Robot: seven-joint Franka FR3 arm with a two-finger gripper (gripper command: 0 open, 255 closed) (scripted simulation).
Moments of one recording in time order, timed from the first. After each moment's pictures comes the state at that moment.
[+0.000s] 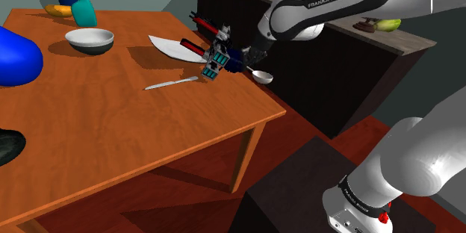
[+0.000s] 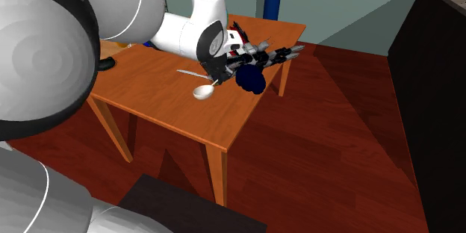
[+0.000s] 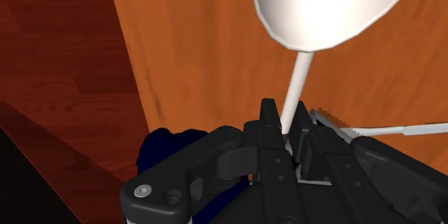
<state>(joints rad) 0.10 -0.16 -0.03 -2.32 0.13 2.48 0.10</state>
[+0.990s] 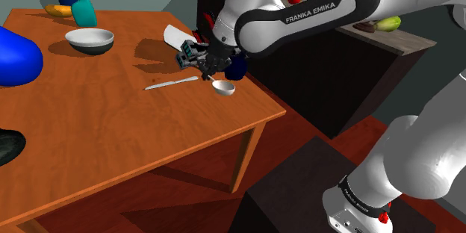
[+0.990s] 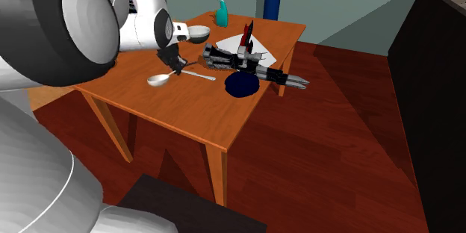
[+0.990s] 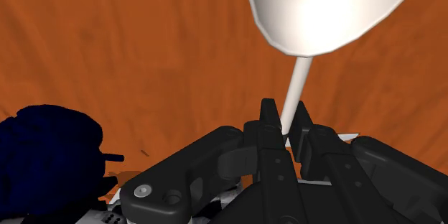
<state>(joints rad) 0.22 -0.04 0.20 -2.17 -0.03 2.47 0.55</state>
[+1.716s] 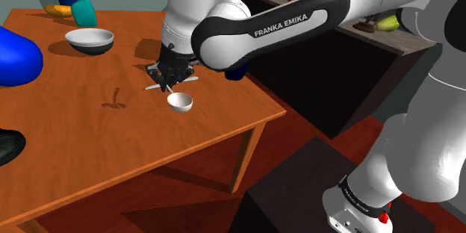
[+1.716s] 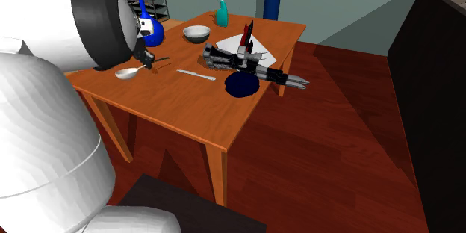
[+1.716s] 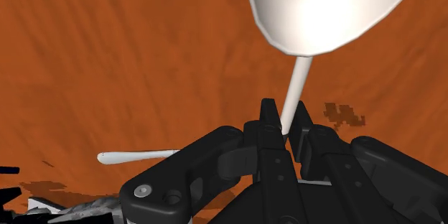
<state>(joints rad) 0.35 0.18 0.29 -1.90 -0.22 2.38 0.89</state>
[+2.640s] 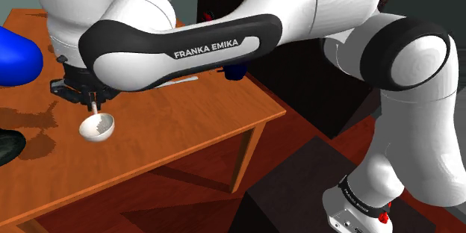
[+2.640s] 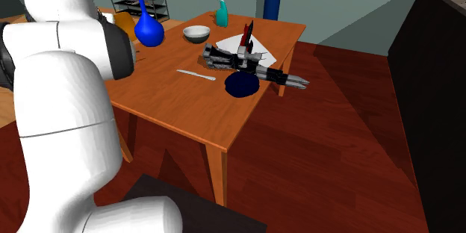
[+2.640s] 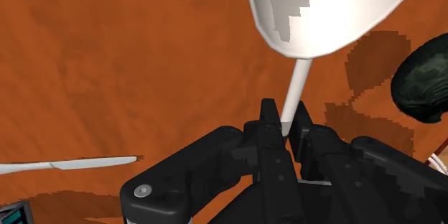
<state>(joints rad) 0.63 0.61 0.30 -1.26 -0.40 2.11 1.14</state>
